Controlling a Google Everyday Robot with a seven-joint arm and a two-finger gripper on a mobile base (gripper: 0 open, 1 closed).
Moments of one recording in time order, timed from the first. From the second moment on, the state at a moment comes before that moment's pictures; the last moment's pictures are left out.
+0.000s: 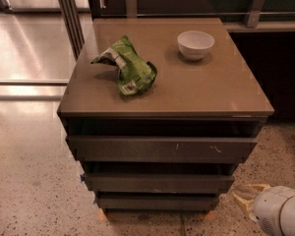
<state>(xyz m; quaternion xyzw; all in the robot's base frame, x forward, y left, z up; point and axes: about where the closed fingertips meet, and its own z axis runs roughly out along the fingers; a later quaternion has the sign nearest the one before) 0.349 -0.231 0.709 -0.25 0.91 0.03 0.34</state>
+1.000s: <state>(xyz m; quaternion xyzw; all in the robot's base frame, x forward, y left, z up) 0.431 -0.235 0.638 -0.16 0.86 0.05 0.49</state>
